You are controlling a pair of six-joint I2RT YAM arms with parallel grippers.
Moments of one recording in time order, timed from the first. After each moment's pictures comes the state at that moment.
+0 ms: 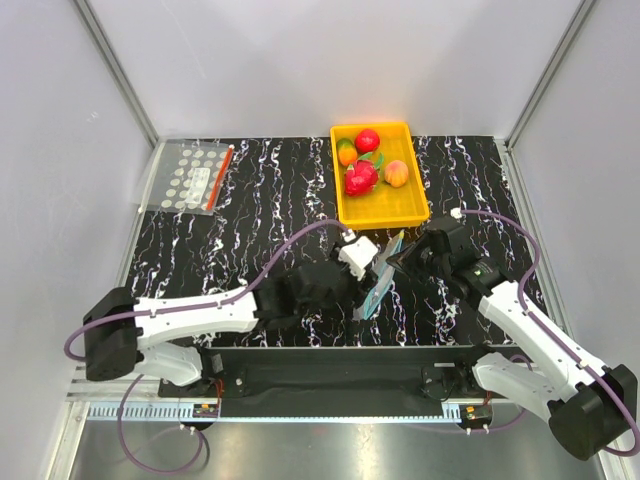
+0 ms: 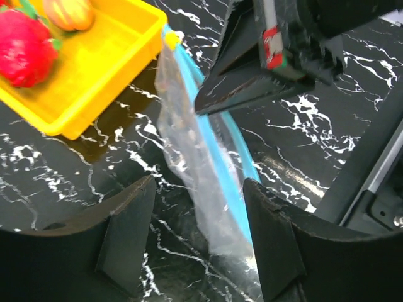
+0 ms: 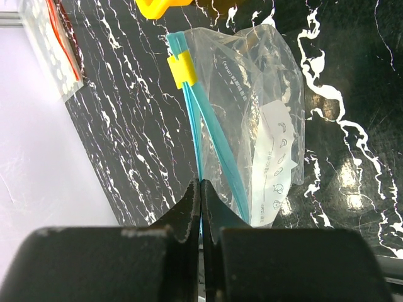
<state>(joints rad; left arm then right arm) -1.22 1.30 0.86 0.12 -0.31 -0.10 0.49 0.96 0.77 -0.52 -0.01 1.17</state>
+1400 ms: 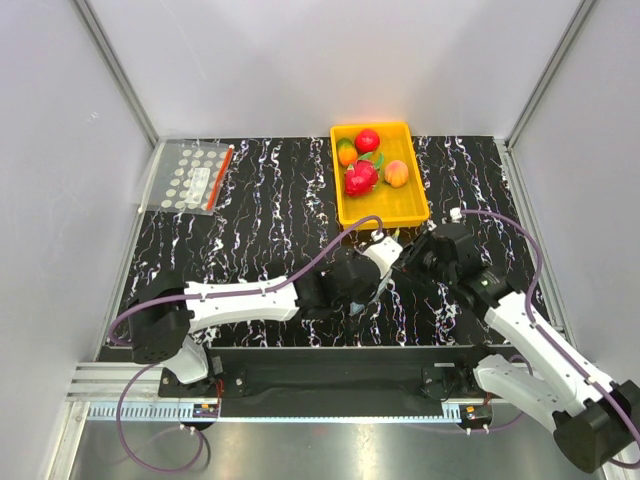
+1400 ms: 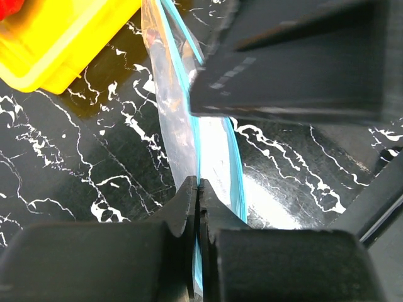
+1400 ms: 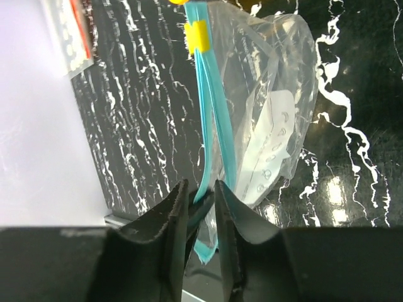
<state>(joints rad) -1.23 1.59 1.10 -0.13 -0.40 -0.21 0.50 0.90 0.74 -0.49 -0.04 1.08</state>
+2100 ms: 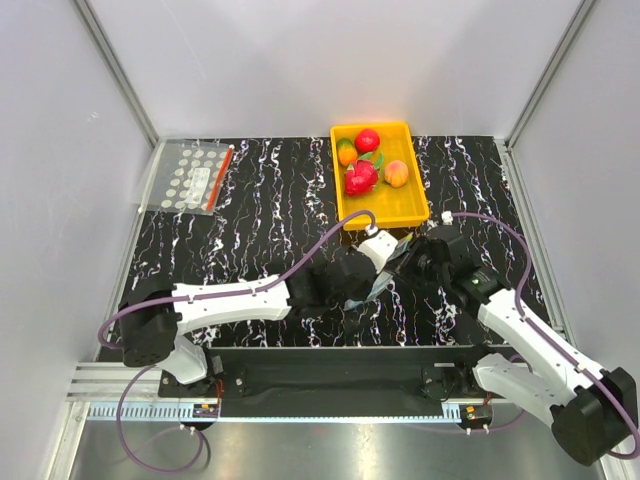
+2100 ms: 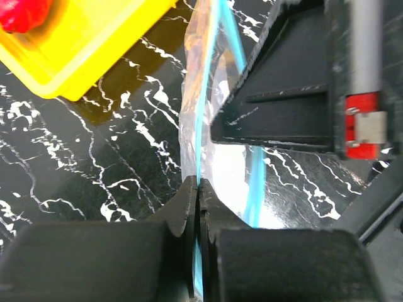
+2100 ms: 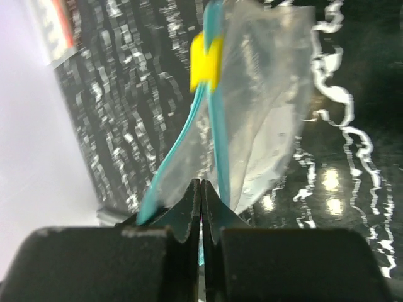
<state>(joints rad) -1.22 1.54 1.10 -0.14 -0.42 -0.21 0.50 0.92 0.67 -0.40 -0.09 1.06</state>
